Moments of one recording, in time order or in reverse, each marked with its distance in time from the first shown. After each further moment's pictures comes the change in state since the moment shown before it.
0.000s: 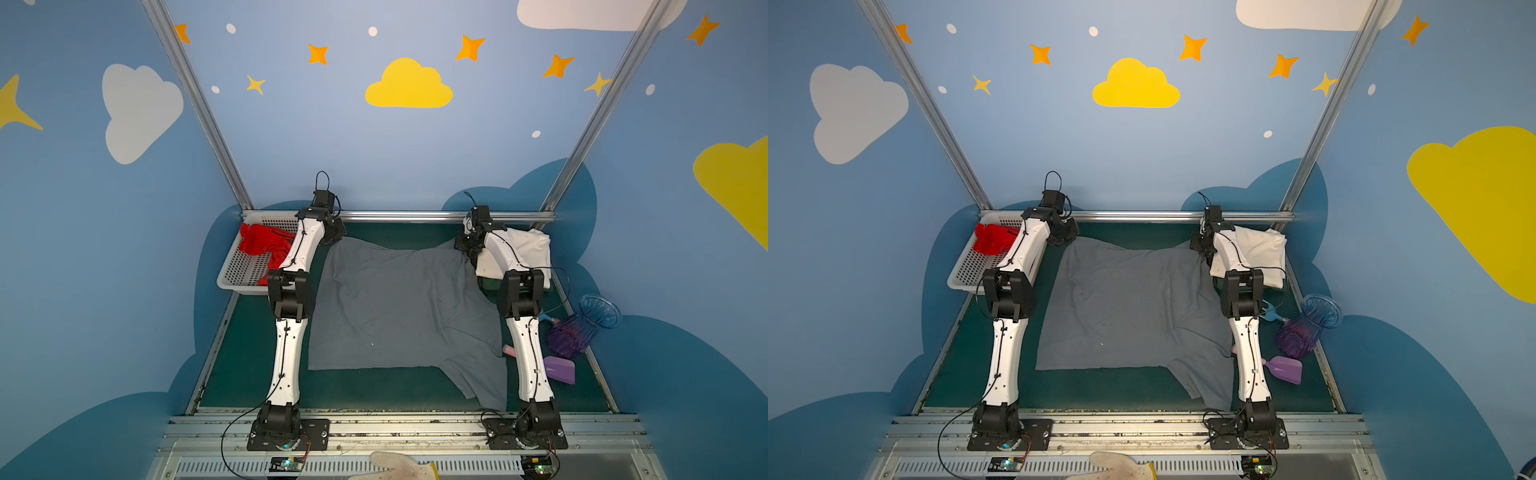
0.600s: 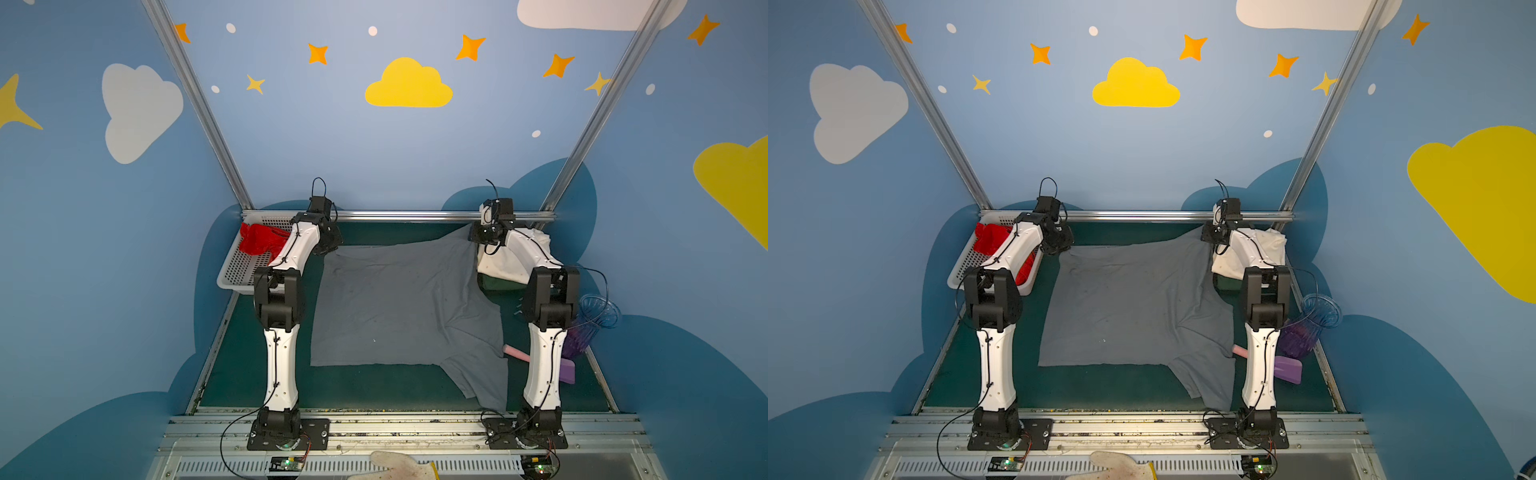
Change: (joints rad) left arm 0.000 -0.300 -0.496 0.137 -0.019 -0.005; right arm -0.041 -0.452 -0.568 0.314 -0.043 -0.013
